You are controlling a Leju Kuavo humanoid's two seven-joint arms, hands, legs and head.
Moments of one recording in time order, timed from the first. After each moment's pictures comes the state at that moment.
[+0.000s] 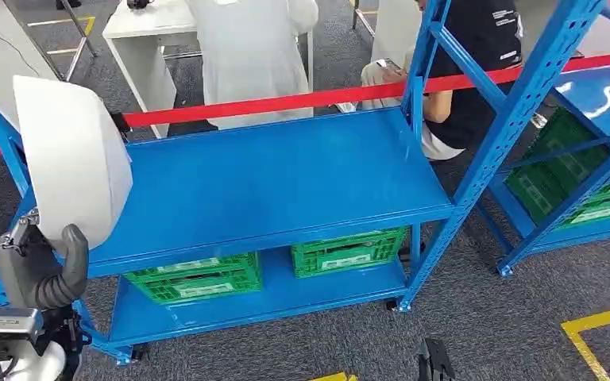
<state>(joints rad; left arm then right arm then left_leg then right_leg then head) -0.17 0.05 -0.13 -1.57 -0.16 0.07 -0.70 -0.07 0.13 -0.84 -0.18 0.55 -0.08 -0.19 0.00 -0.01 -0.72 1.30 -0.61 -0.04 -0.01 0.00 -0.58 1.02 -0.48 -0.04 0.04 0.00</state>
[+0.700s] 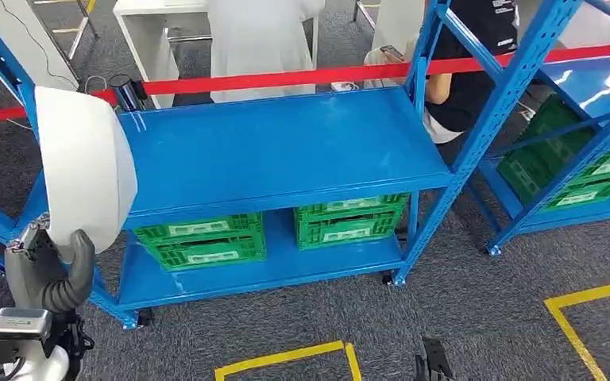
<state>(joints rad) -0.15 0.04 -0.13 -1.56 -0.19 0.07 -0.70 -0.07 0.12 -0.84 -0.18 0.56 -0.05 -0.20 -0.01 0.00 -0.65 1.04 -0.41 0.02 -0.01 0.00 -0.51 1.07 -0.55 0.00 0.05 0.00</state>
